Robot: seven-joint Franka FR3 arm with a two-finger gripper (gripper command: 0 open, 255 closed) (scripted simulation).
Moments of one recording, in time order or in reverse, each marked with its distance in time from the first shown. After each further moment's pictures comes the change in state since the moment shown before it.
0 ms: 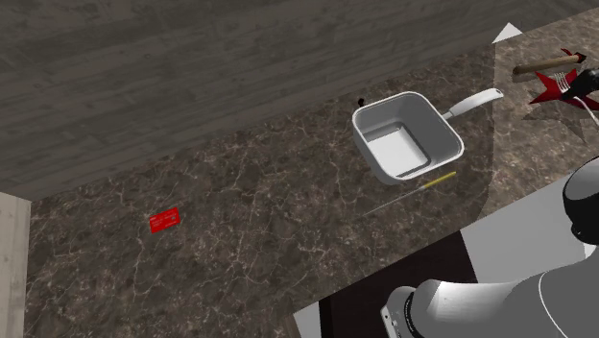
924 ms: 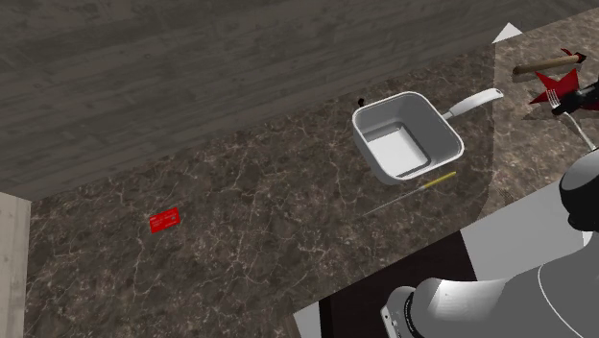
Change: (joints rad) arm -0.036 0.073 -0.012 -0.058 0.026 0.124 -0.065
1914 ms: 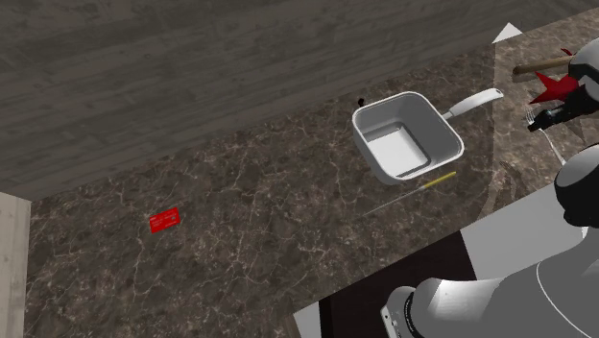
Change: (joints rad) arm 0.004 0.032 0.007 -0.158 0.016 0.188 -0.020
